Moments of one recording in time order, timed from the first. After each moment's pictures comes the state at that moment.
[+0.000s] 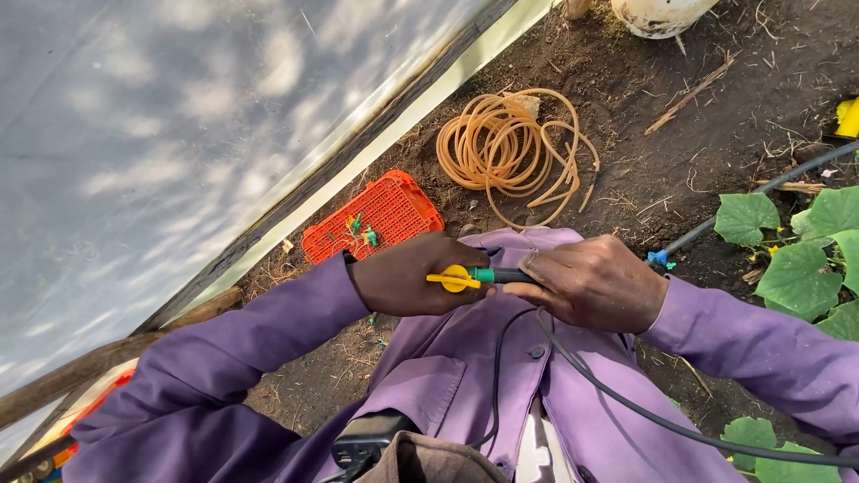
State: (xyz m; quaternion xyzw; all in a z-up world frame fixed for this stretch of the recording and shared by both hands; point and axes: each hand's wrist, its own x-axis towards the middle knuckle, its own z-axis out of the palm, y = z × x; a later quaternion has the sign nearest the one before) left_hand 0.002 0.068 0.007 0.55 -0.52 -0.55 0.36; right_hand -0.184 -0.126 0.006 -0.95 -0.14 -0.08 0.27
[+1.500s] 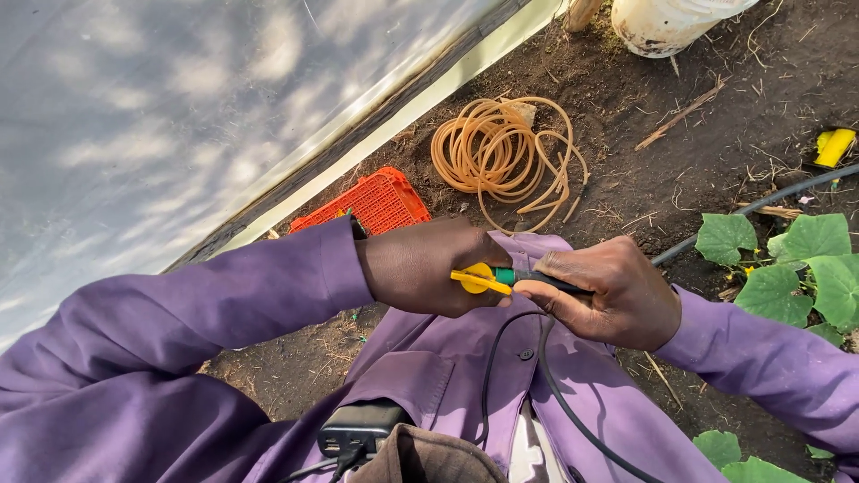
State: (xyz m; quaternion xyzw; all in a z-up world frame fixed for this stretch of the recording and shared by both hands) left_hand 0.002 0.023 0.072 0.56 -0.57 -0.54 0.27; right_hand -0.174 -0.131 0.053 -0.85 -0.02 -0.04 0.52
